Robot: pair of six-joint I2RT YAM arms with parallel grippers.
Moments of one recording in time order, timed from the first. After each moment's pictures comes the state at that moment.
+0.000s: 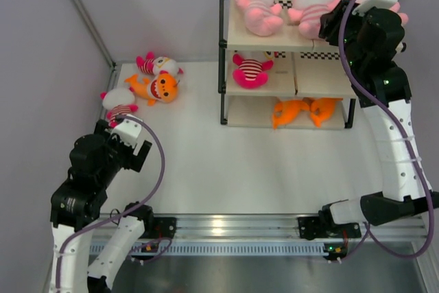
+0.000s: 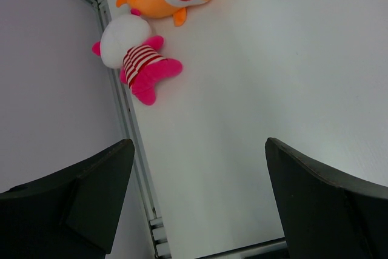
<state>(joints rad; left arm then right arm) -0.20 0.57 1.18 -1.03 -0.05 0.40 0.24 1.37 1.88 -0.48 0.22 0.24</state>
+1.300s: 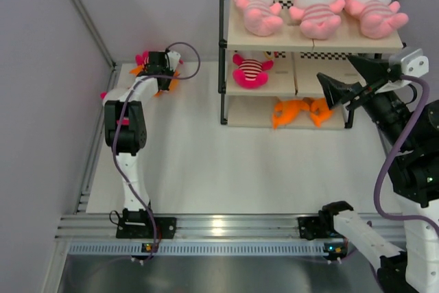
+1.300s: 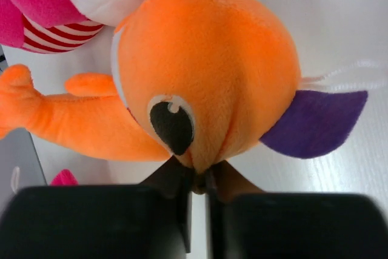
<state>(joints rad) -0.07 2.19 1.75 -0.30 -0.09 0.39 0.24 0.81 1.48 -0.40 -0.27 -0.05</state>
